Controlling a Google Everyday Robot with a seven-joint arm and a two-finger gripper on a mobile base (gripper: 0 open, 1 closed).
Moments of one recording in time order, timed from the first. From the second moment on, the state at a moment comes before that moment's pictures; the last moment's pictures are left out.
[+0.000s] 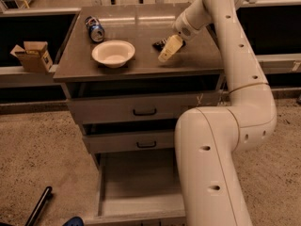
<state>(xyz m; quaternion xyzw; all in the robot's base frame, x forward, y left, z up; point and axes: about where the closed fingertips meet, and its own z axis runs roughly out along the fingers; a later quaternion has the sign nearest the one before) 0.828 -0.083 0.835 -0.56 0.76 0.12 0.33</state>
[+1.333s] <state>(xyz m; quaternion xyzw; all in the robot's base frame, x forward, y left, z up) 0.836 -0.065 0.825 -0.53 0.76 0.16 0.35</state>
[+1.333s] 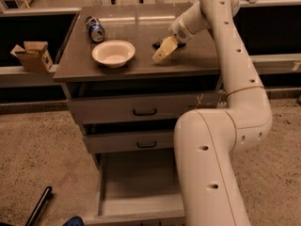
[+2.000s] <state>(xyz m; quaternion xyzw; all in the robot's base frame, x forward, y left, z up) 0.847 -0.067 0.825 -0.48 0.77 0.19 0.37</state>
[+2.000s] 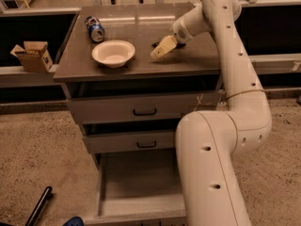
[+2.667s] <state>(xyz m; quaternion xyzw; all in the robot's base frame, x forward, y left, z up) 0.865 -0.086 0.826 -0.42 0.80 0.19 0.39</state>
